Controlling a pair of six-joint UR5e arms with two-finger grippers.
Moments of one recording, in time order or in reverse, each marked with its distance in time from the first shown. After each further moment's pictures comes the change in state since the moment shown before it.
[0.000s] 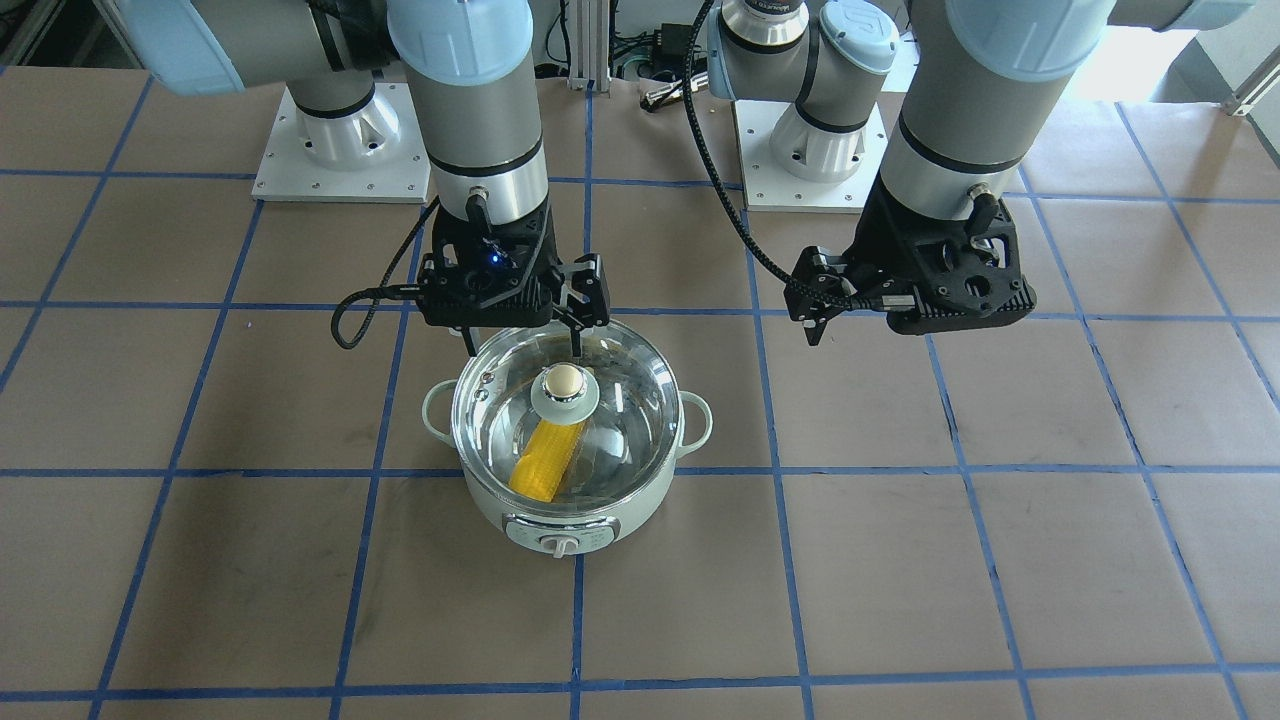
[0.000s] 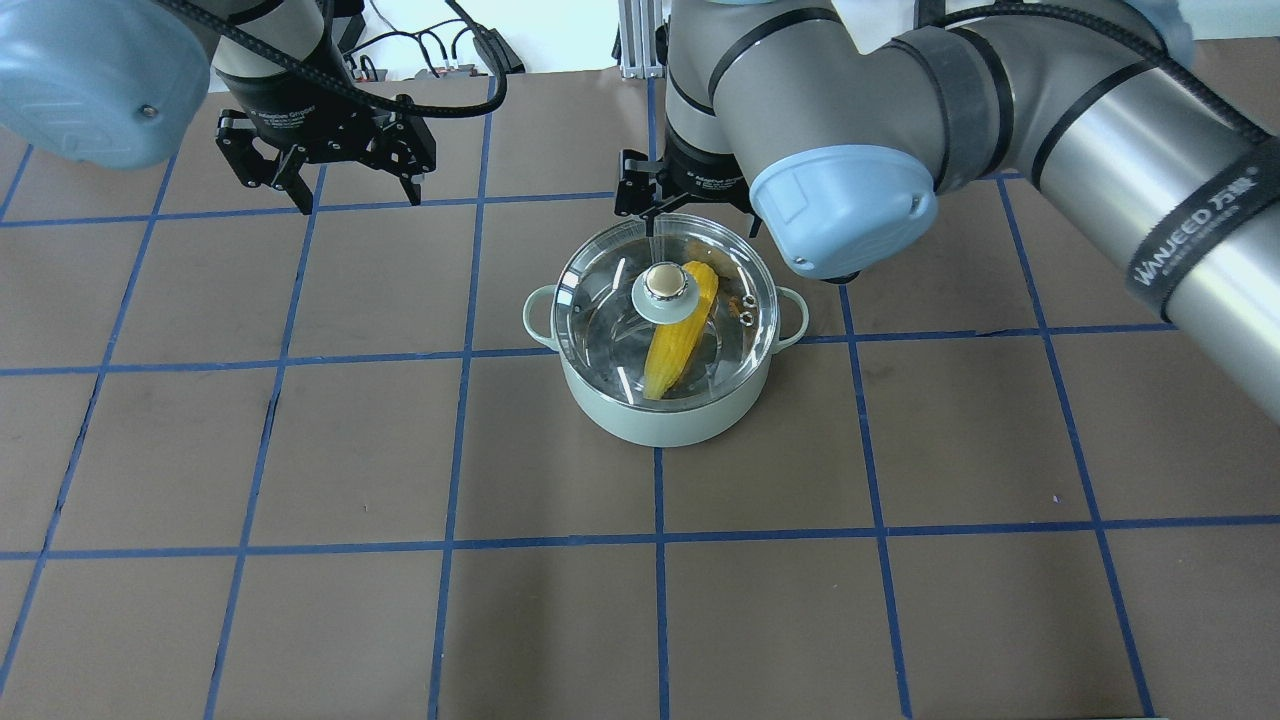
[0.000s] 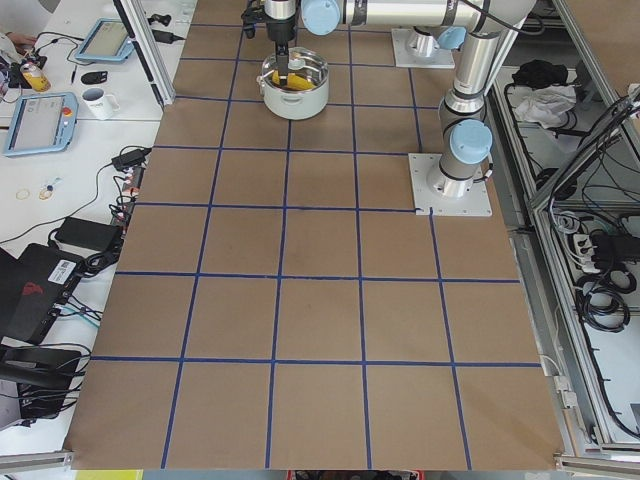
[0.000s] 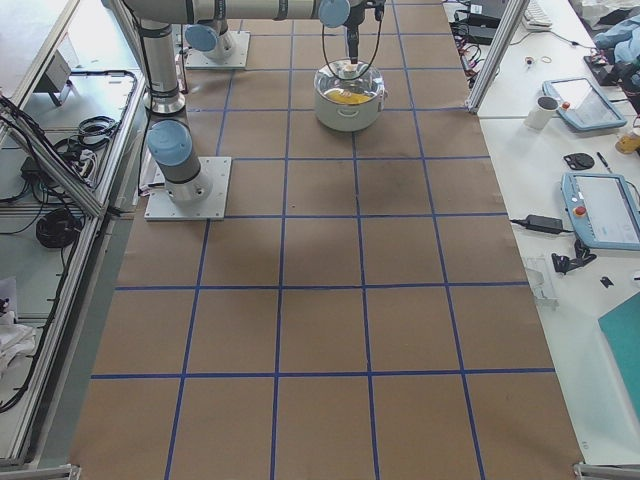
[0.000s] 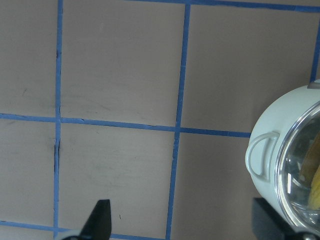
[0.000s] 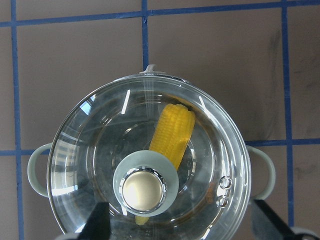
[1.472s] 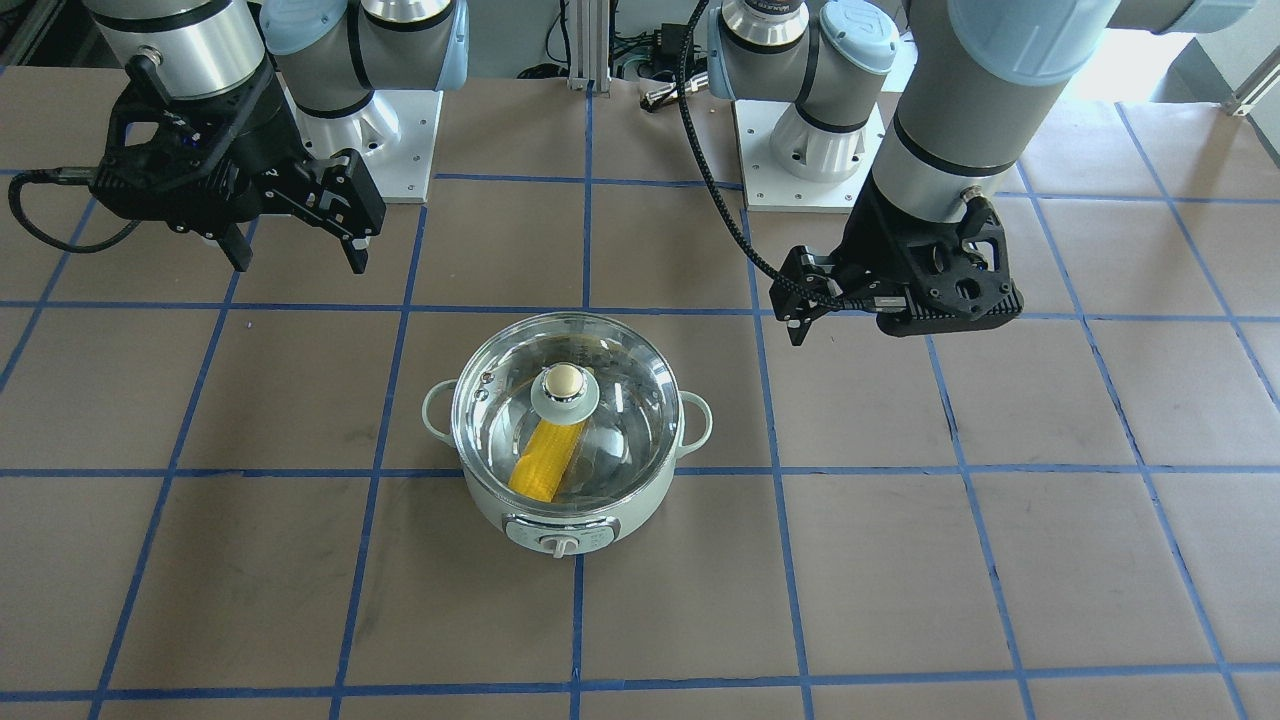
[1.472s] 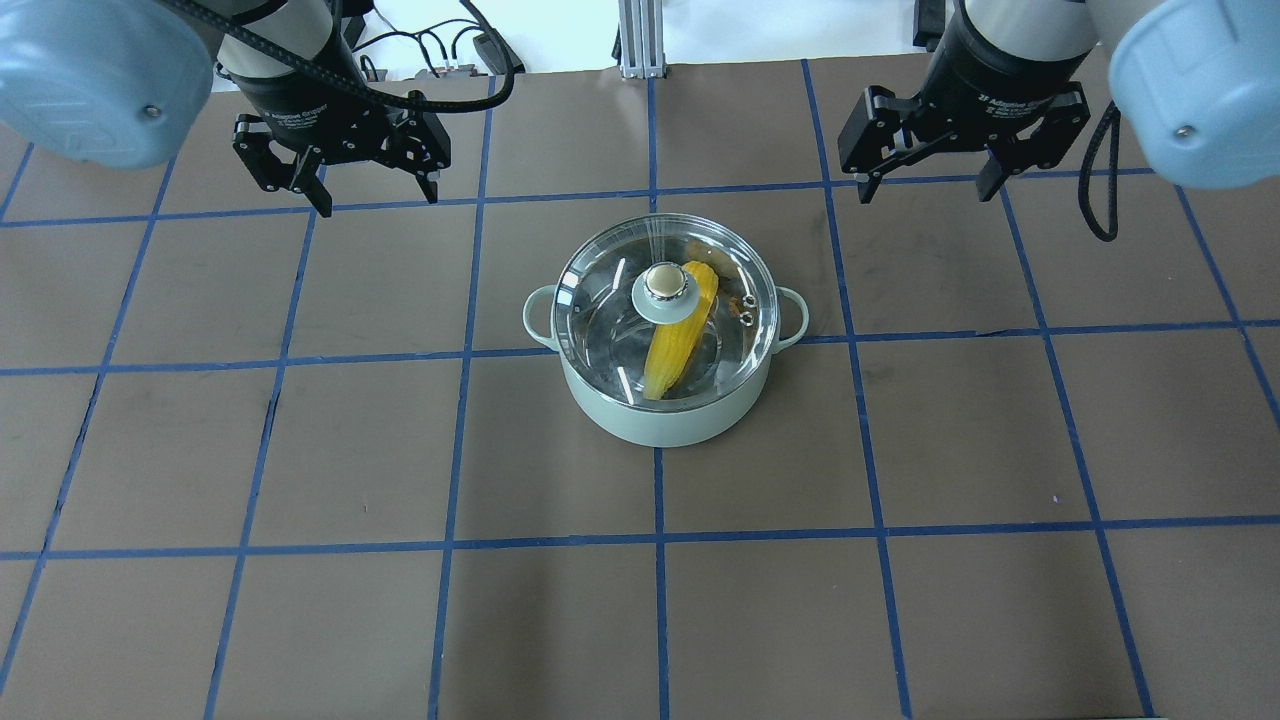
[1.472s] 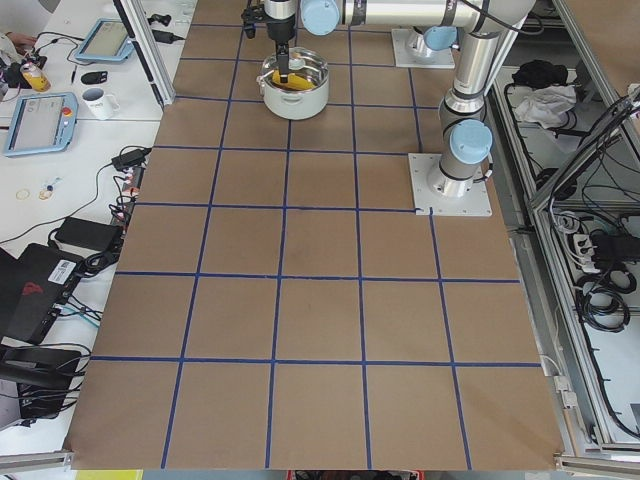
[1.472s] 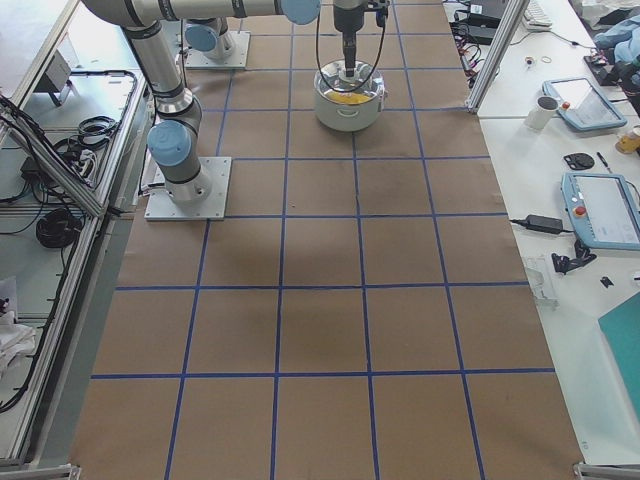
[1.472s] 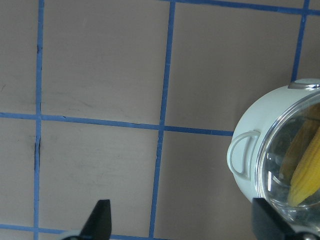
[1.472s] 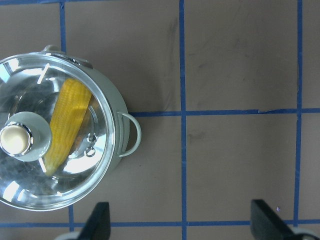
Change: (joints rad) left arm -0.002 -0.002 0.001 0.000 -0.053 -0.016; right arm -0.294 -0.207 0.003 0.281 0.017 -0.313
